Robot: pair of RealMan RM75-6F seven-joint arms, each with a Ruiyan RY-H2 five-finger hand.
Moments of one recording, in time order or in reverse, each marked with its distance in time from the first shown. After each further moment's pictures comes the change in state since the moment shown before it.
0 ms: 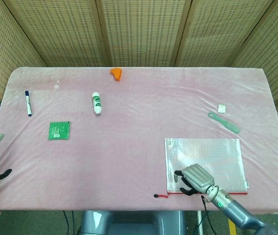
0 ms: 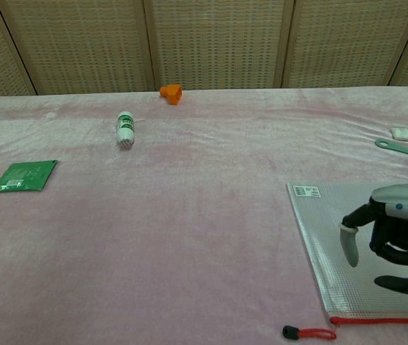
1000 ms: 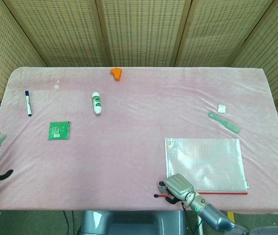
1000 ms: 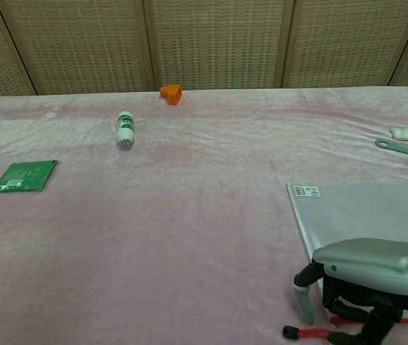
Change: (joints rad) left arm -0.002 -0.008 0.005 0.002 0.002 -0.004 0.015; right arm 0.072 -0.229 -0.035 0.010 0.307 -0.010 -0.326
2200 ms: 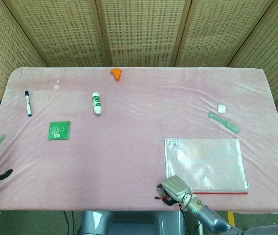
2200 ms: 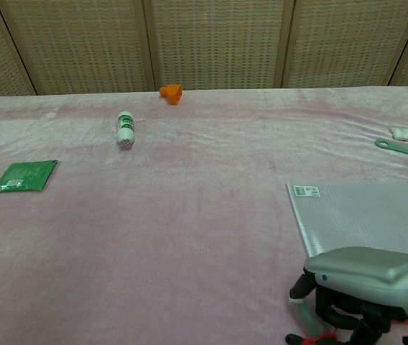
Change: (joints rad) left arm -0.001 0.004 -0.001 0.001 -0.003 -0.002 -0.009; right arm 0.009 -0.051 -0.018 0.021 0.028 0.028 -0.023
